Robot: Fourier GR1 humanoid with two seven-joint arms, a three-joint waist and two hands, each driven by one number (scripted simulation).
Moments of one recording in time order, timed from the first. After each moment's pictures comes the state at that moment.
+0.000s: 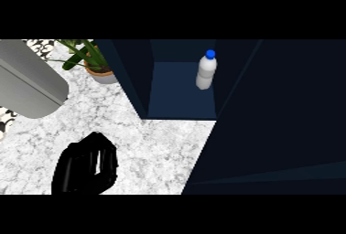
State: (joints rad) left arm 0.06 0.37 -0.46 -1.74 0.56 0.32 -0.45; right arm 0.00 -0.21 0.81 -2.42 0.10 -0.12 0.55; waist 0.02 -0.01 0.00
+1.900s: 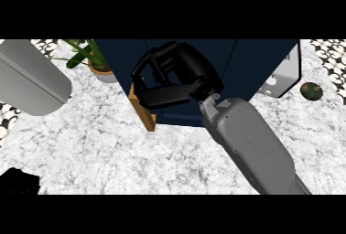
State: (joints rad) left arm 0.42 0.57 -0.15 -1.85 0.71 -0.03 -0.55; right arm -0.84 -0.01 0.31 -1.35 -0.28 -0.08 0.34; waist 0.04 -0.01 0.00
